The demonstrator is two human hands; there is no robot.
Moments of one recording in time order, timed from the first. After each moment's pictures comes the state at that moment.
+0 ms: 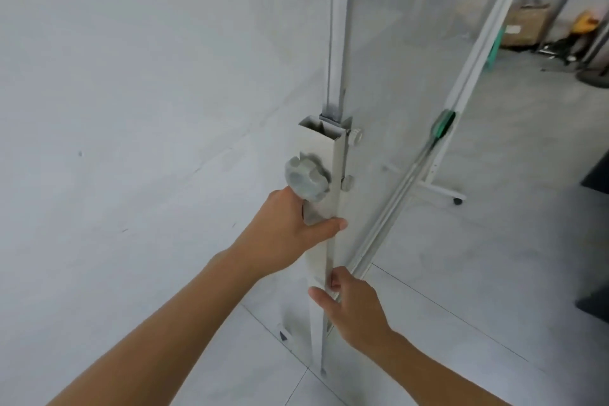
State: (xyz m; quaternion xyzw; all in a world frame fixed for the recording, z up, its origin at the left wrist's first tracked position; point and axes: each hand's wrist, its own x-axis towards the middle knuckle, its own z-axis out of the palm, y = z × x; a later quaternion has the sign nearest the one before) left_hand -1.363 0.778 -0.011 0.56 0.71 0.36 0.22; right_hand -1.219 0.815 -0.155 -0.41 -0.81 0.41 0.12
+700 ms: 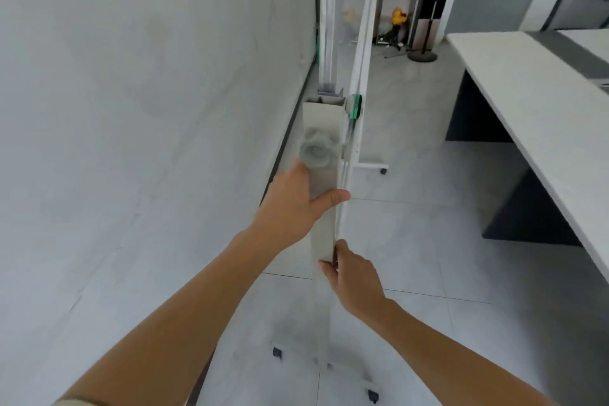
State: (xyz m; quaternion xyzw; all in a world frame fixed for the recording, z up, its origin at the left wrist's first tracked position) left_hand -1.402 0.997 -0.014 0.70 0.59 0.33 0.22; right_hand -1.271 0.979 -0.174 -0.59 -0.75 0.26 0.18
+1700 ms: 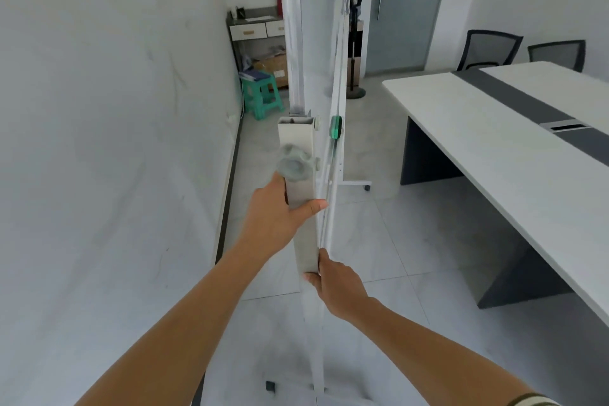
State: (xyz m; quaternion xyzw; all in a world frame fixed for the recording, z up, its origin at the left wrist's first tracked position) left_hand -1.363 1.534 -0.011 0.73 0.54 0.34 0.24; right_hand -1.242 1.495 -0.160 -0.67 -0.68 0.25 0.16
